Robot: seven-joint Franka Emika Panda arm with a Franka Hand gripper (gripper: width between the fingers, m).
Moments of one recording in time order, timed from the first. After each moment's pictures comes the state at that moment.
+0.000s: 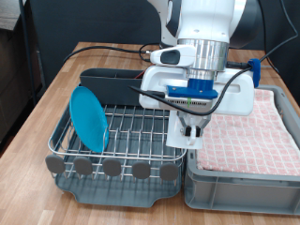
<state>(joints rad) 0.10 0.37 -0.07 -1.94 -0.14 2.74 0.80</state>
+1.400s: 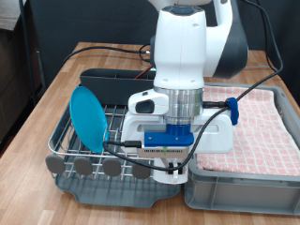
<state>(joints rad) -0.05 0.57 0.04 -1.78 -0.01 2.69 0.66</state>
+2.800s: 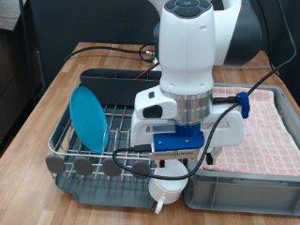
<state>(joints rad) -0.05 0.57 0.07 -1.63 0.03 2.29 0.66</state>
